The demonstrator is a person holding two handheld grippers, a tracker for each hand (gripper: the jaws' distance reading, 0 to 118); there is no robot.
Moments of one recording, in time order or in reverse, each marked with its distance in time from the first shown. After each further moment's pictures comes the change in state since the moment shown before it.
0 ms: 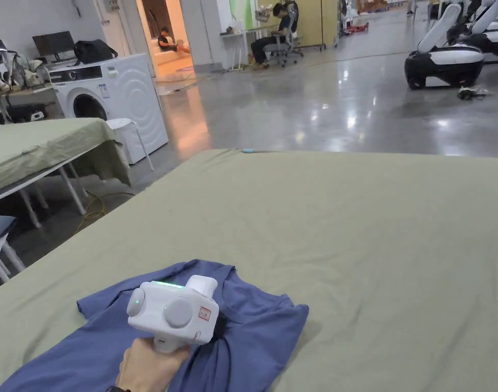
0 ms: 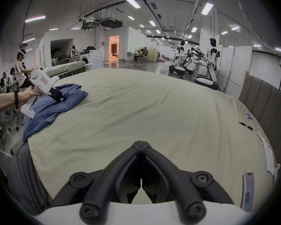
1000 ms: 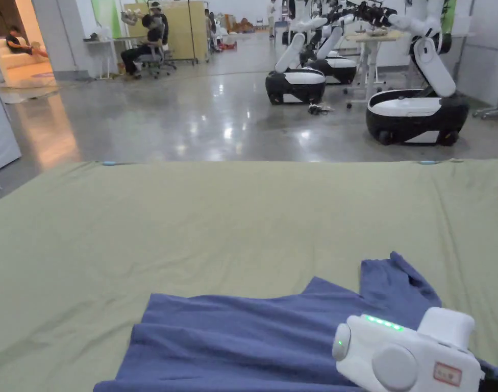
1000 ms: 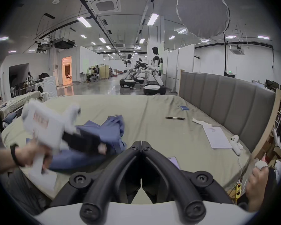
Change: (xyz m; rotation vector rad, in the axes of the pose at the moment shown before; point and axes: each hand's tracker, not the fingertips) left arm 0.513 -0.070 0.081 -0.011 -1.073 -0.403; right arm 0.127 -0.028 0.185 0.133 -0.456 -0.243
